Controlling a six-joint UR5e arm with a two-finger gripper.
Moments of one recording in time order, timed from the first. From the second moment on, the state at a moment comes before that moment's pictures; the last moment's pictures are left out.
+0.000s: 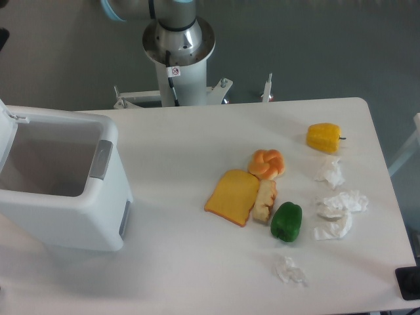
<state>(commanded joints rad) 2.03 -1.56 -1.48 -0.91 0.79 0.40</state>
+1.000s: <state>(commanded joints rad) 1.91 -1.56 -1.50 -0.91 0.79 0.36</state>
